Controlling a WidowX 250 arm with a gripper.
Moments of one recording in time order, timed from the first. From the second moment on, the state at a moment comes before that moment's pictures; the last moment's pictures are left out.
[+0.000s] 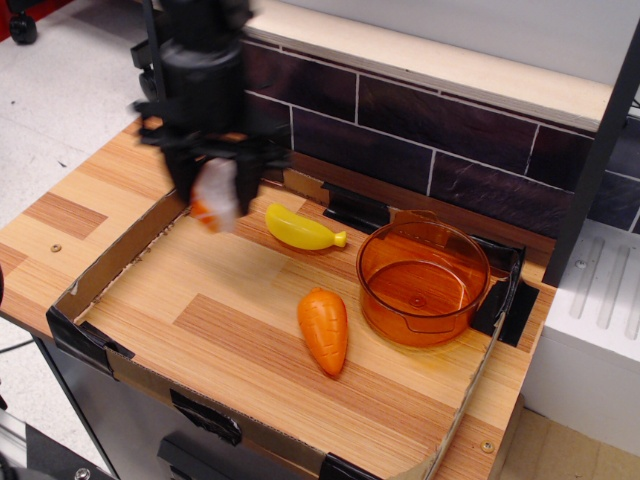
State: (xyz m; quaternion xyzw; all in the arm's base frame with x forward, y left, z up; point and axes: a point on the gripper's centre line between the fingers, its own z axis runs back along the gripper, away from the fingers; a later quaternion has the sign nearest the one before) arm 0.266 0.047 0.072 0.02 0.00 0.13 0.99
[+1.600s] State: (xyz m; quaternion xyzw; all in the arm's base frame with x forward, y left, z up) arm 0.285 -0.072 0.028 -0.04 0.02 0.09 1.00
